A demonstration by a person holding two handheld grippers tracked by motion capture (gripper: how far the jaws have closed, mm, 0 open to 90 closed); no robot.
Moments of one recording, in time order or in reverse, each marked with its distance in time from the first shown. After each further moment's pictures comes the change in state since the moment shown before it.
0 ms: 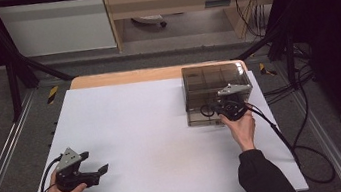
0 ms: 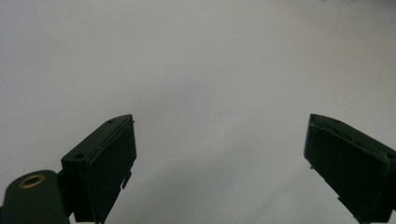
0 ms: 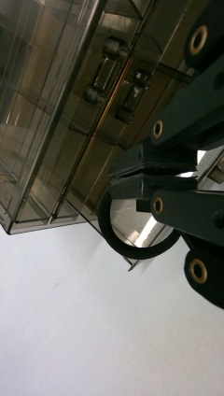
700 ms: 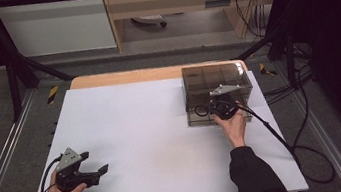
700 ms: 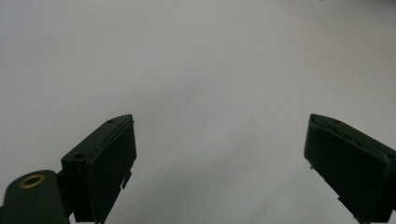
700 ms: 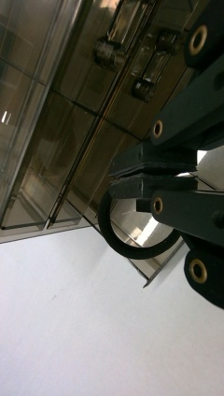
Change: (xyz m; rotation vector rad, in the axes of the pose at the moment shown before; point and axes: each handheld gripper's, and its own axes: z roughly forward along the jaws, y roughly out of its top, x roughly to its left) left arm 0.000 0.000 0.000 0.004 -0.001 0.002; right arm 0.001 -0.002 0.034 0.022 -0.008 -0.010
